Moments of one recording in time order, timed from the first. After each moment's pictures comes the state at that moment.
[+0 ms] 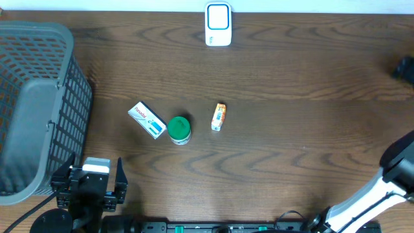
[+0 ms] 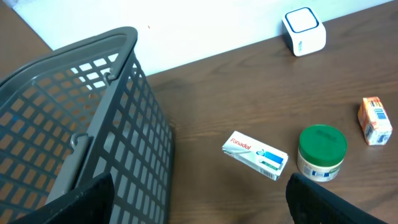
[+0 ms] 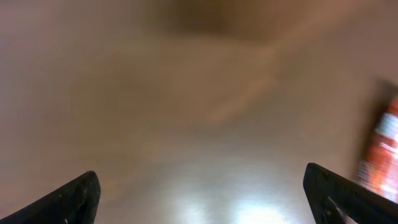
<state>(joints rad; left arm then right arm) 0.04 0.25 0.91 -1.00 0.01 0.32 -0.61 2.07 1.96 -1.01 -0.19 0.04</state>
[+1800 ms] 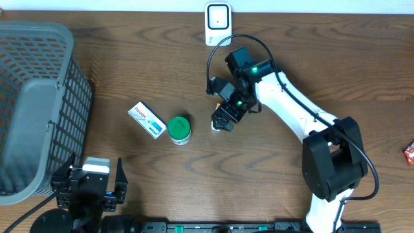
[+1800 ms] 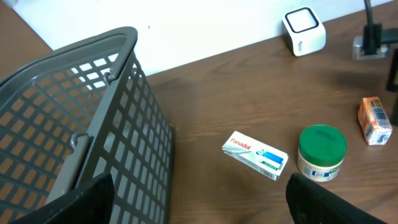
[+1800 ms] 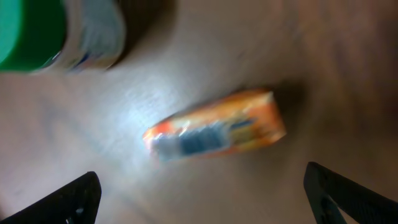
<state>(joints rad) 0.04 0.25 0.91 -1.00 0.01 0.32 0.49 1.99 1.54 -0.95 -0.33 -0.44</state>
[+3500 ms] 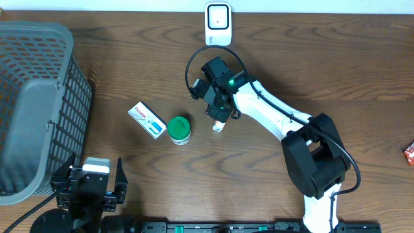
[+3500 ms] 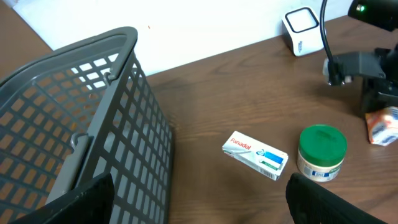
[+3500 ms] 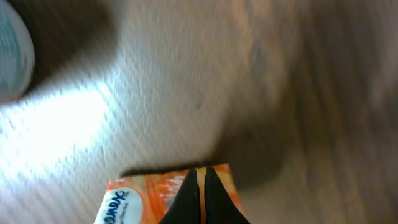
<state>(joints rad) 0.04 0.25 0.91 -1.00 0.01 0.32 0.61 2.07 1.52 -0.78 -0.04 -0.45</state>
